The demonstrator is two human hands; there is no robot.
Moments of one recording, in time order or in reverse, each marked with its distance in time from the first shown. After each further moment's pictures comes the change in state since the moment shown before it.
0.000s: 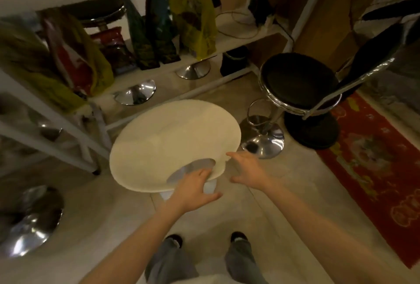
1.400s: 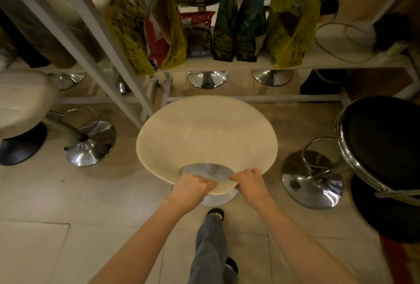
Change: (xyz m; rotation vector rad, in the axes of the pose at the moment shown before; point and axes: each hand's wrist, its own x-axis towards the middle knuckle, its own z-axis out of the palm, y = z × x) left_hand 0.042 0.000 0.009 0.418 0.228 -0.159; right_hand 0.112 0.030 0.030 -0.384 -0.197 -0.369
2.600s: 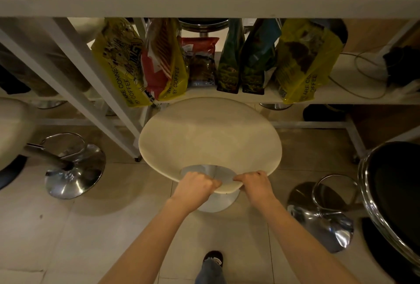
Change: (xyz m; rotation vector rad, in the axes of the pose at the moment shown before) left_hand 0.128 -0.128 -0.030 0.061 -0.012 -0.053; right_hand 0.163 0.031 -0.067 -0.036 0.026 0.050
